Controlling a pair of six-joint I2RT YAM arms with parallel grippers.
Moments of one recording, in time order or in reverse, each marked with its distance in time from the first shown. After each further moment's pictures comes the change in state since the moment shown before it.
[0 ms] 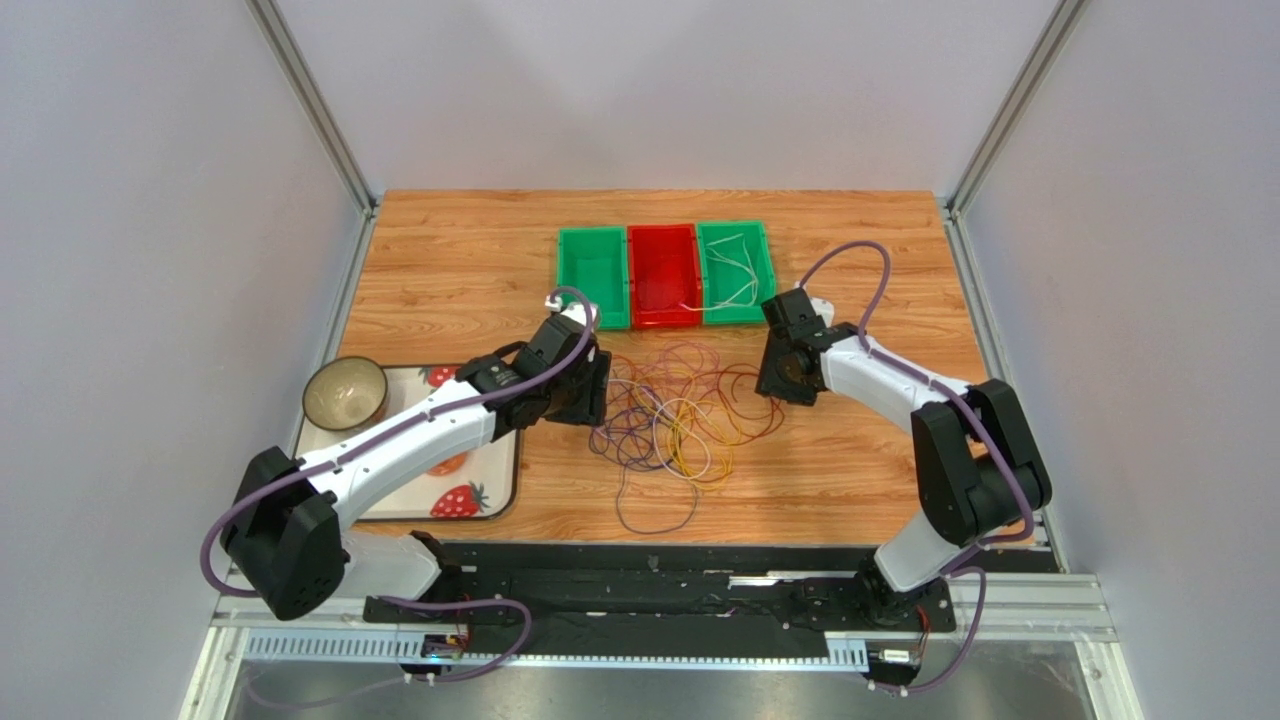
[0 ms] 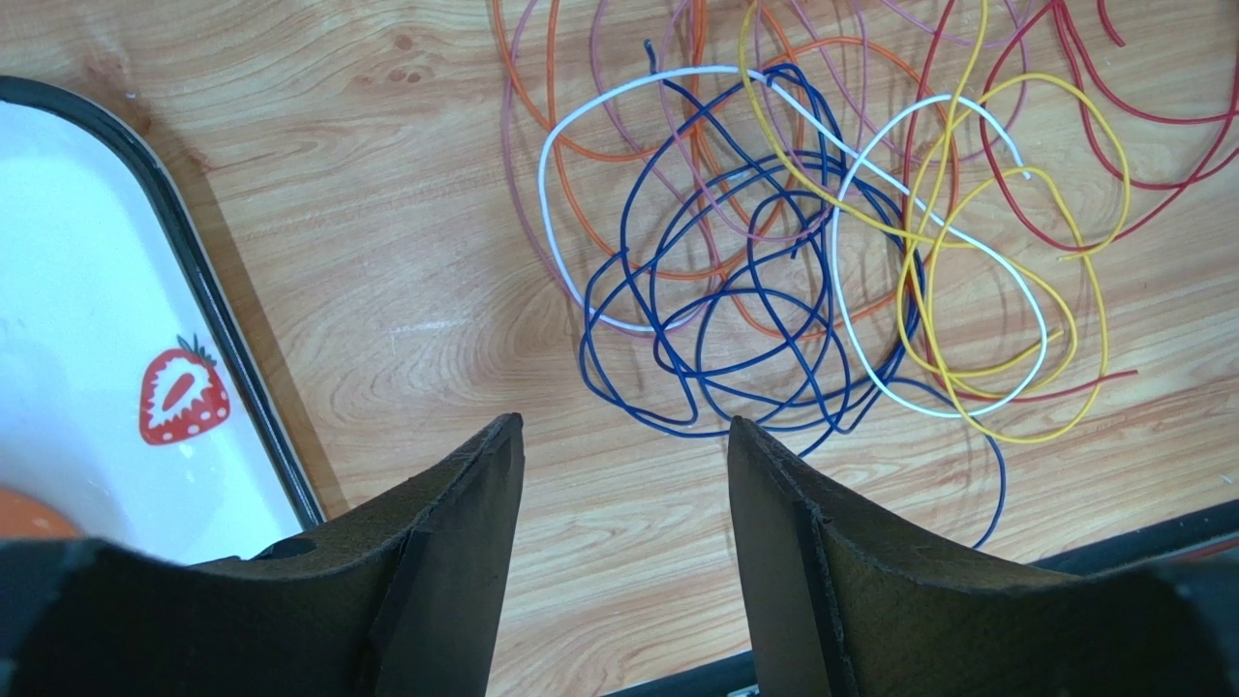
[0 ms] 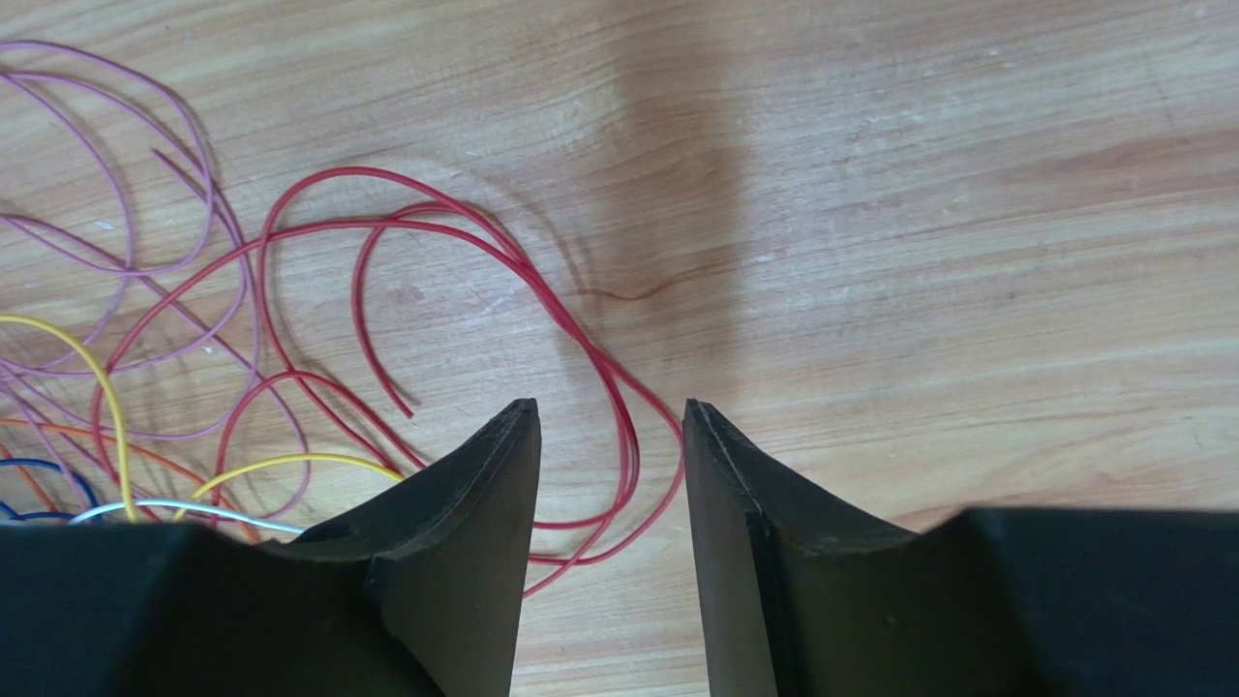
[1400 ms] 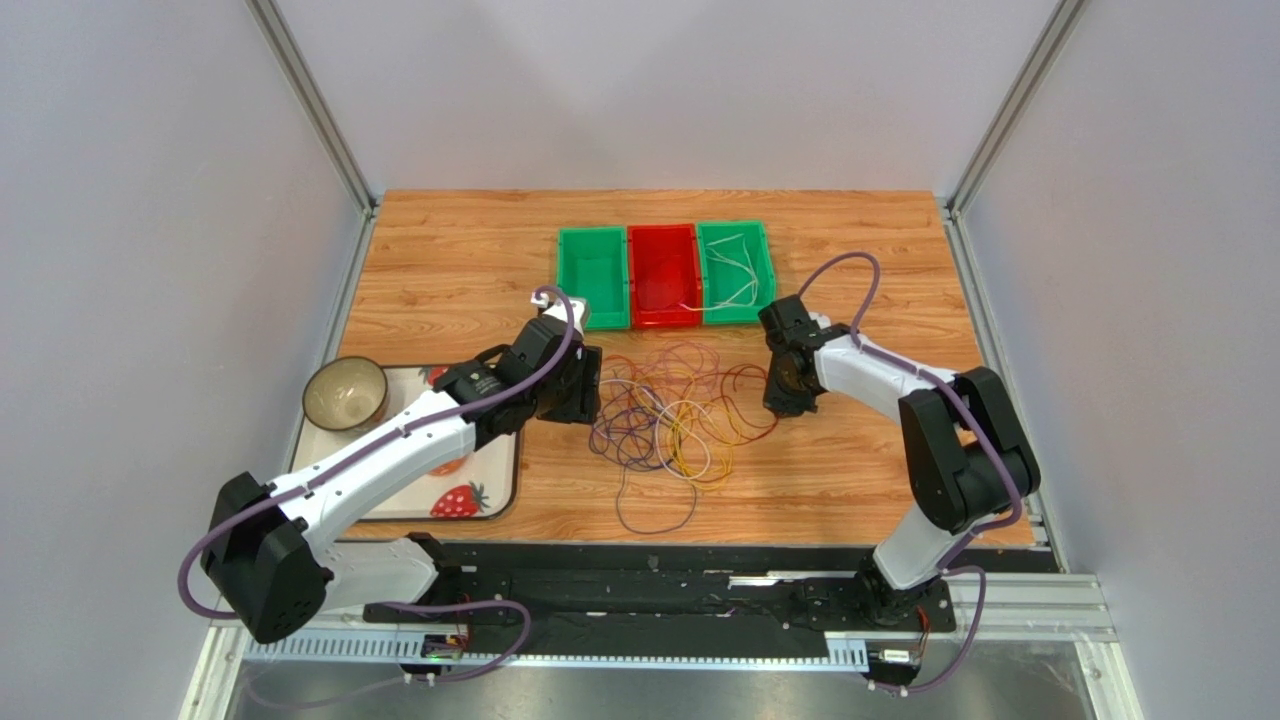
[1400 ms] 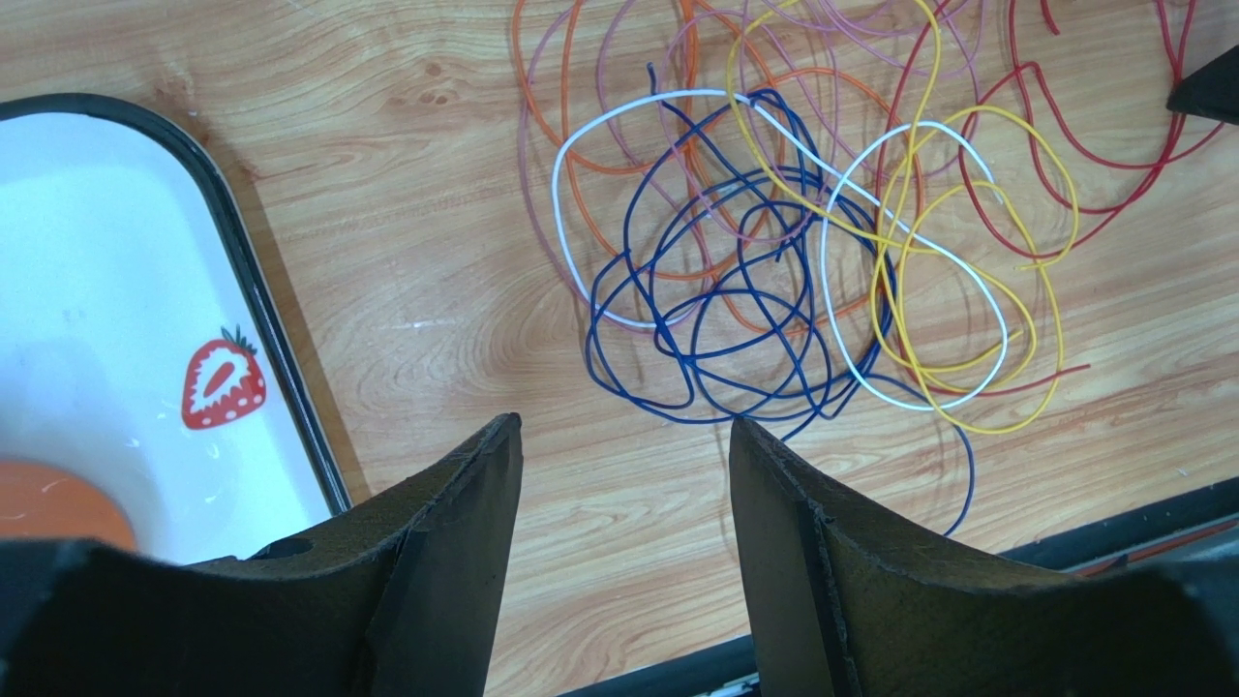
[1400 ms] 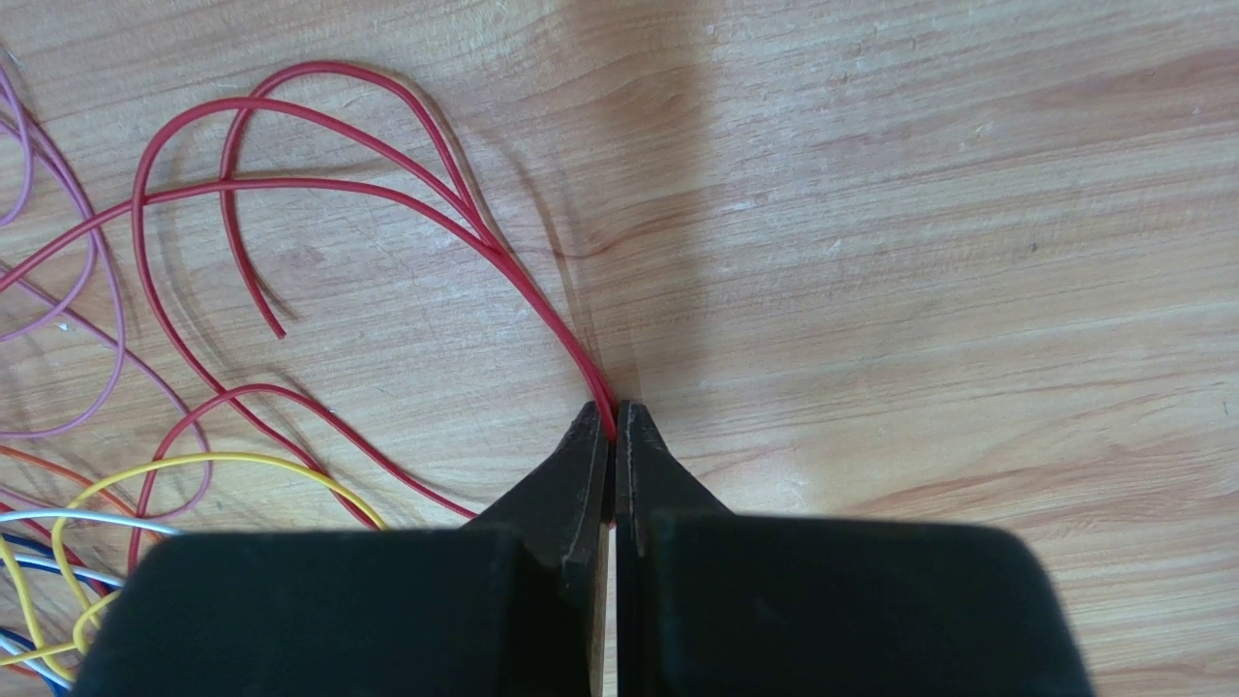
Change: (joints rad) left arm 0.000 -0.096 -0.006 -0.024 -0.019 0.002; right arm 0.000 0.056 -0.005 -0.060 -0.021 -0.006
